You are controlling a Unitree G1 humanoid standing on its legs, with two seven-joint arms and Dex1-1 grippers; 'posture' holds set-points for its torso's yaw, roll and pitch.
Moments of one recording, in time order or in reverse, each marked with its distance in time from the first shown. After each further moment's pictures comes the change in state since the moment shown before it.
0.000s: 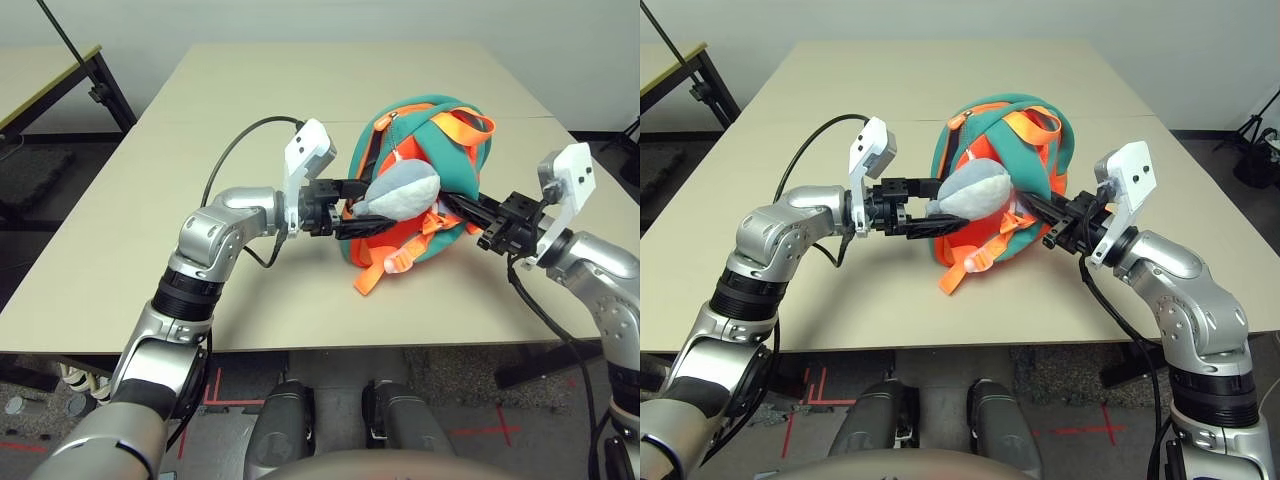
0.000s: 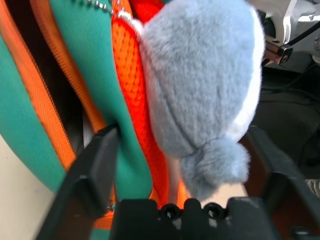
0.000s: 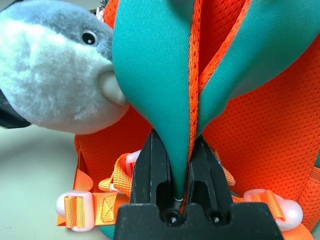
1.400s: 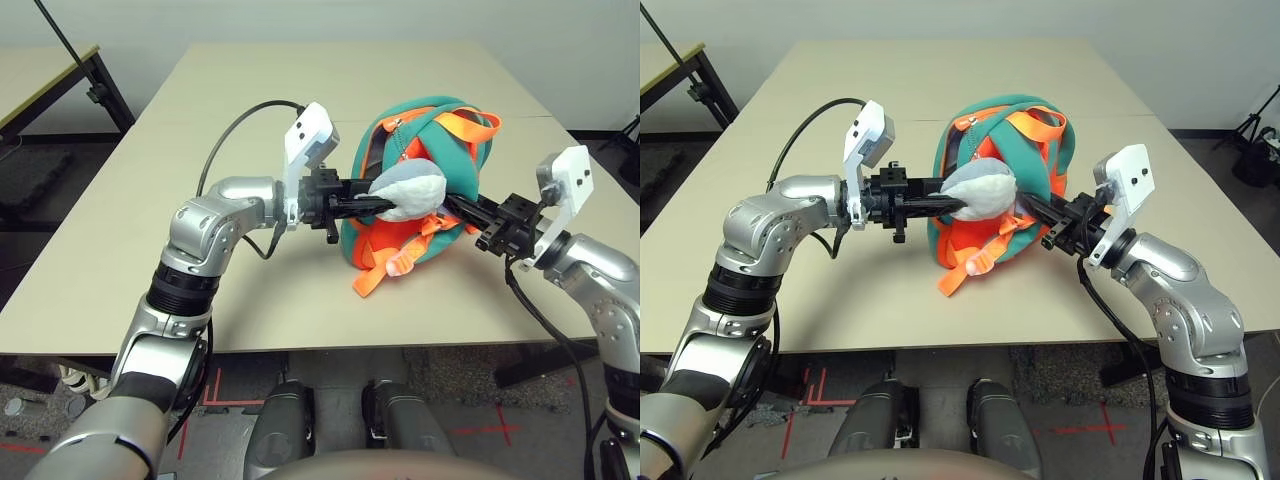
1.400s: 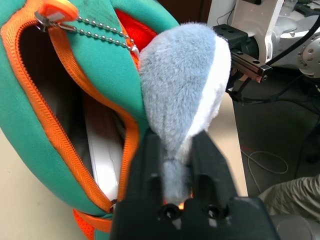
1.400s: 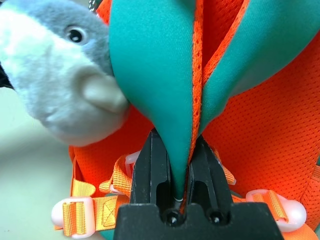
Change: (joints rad) left arm -0.040 0.009 0.016 -0.071 -0.022 0.087 0.005; right arm 0.009 0.020 0.000 0.000 -0.011 -0.012 -0.003
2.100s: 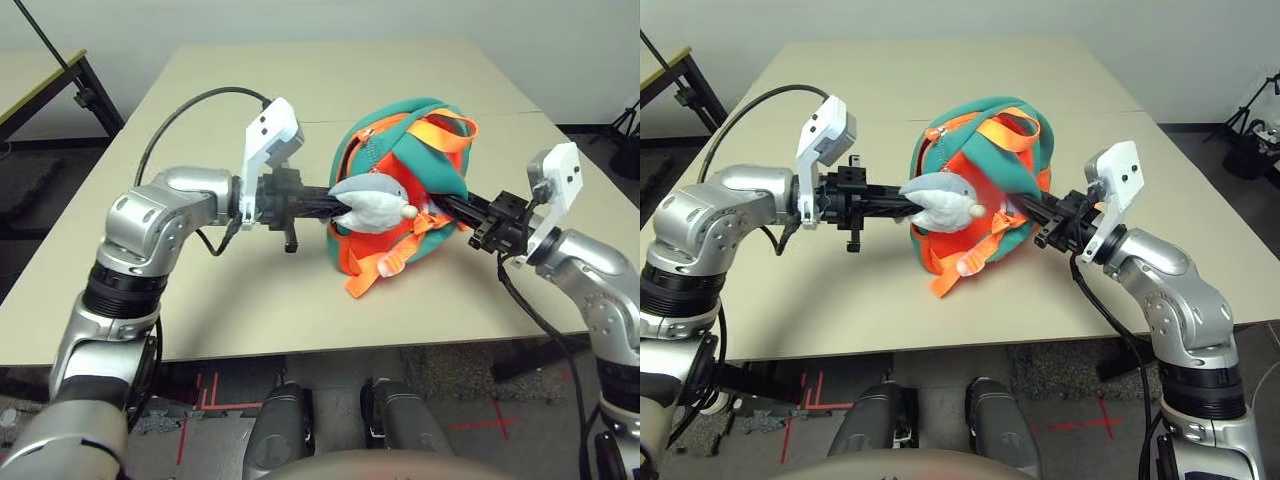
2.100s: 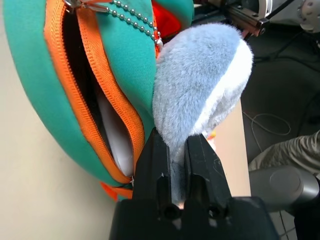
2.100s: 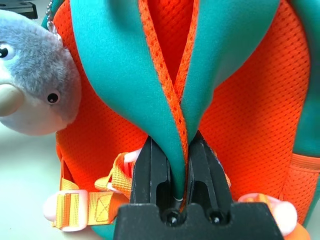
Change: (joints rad) left arm 0.001 0.276 0.029 -0.084 -0.087 0.096 -0.064; right arm -0.046 0.004 0.040 0.038 -0.002 -0.022 0.031
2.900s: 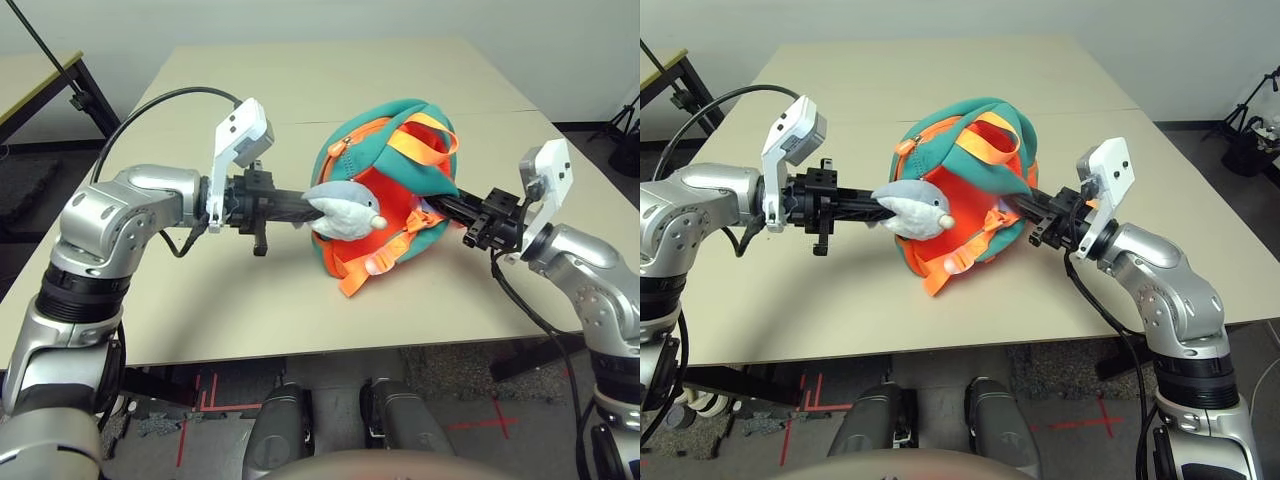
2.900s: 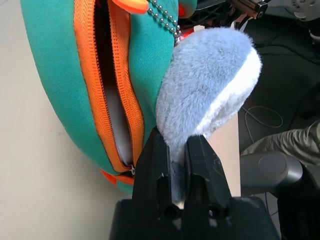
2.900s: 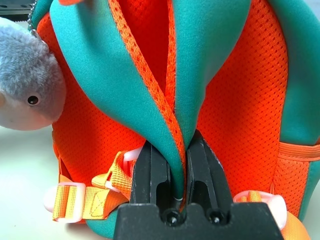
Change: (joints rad) left arm 0.037 0.115 0.036 -0.021 -0.078 0.047 -0.015; right arm -0.025 0.000 0.030 0.028 -0.002 -0.017 0.026
